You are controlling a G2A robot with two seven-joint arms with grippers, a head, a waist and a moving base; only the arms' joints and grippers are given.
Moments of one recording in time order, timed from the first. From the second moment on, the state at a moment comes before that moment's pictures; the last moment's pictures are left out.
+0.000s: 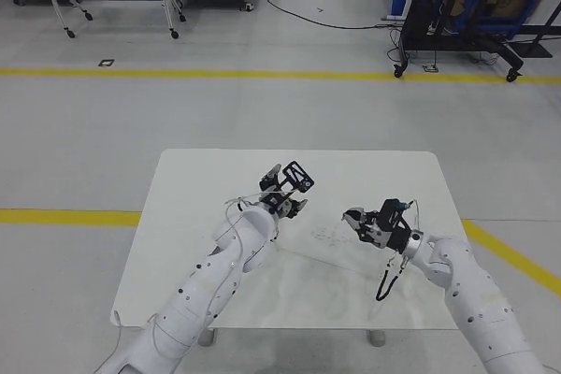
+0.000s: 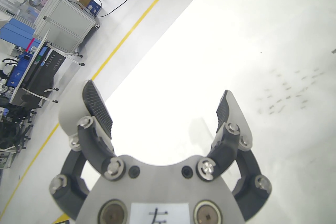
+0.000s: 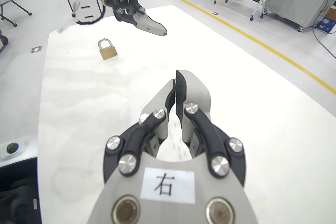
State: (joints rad) left arm 1.07 -1.43 -0.93 -1.46 1.62 -0.16 -0.45; right arm -1.33 -1.08 1.31 -1.33 -1.23 -0.85 -0.17
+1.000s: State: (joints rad) left arm 1.09 -1.40 -1.20 -1.26 0.56 -0.65 -0.41; right arm -1.23 -1.18 1.07 -1.16 -0.24 -0.92 0.01
